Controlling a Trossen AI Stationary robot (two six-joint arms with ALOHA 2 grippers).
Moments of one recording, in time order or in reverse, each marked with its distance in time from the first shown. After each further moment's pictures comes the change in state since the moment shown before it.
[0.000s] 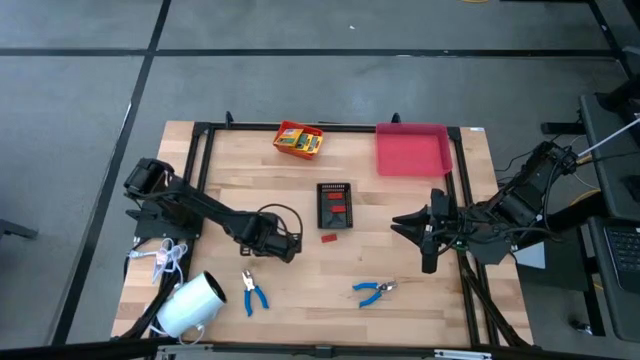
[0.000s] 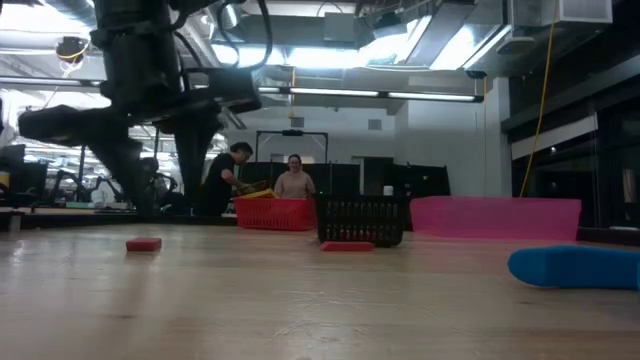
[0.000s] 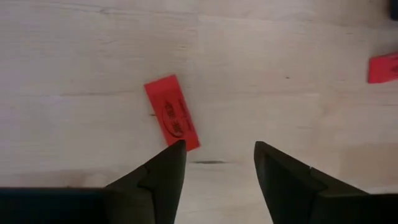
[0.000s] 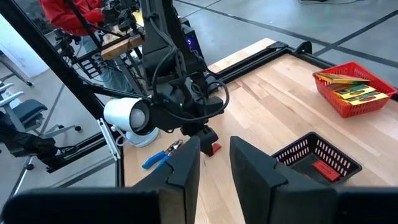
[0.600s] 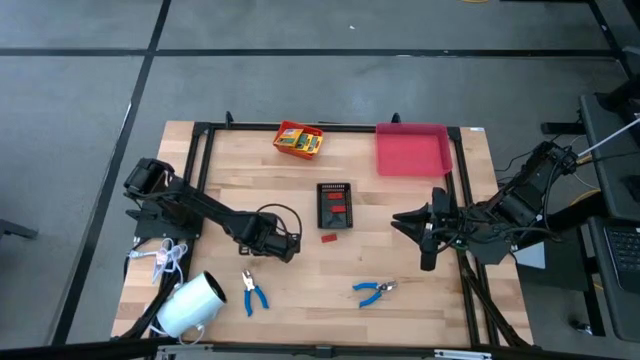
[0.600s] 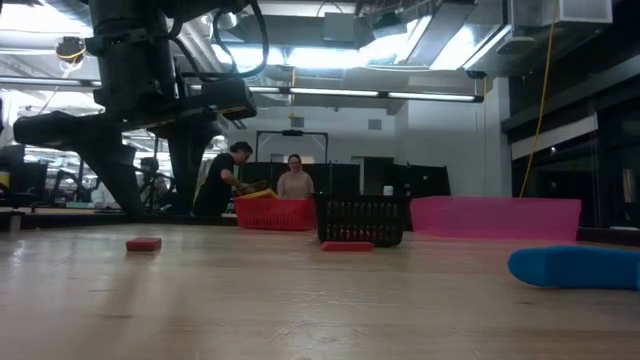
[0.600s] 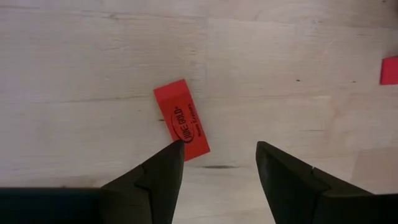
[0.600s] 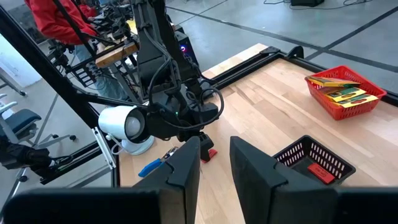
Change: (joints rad) left arm 0.001 0.000 -0.016 -0.001 0.002 0.014; right arm 0.000 0.000 0.000 0.000 0.038 0.018
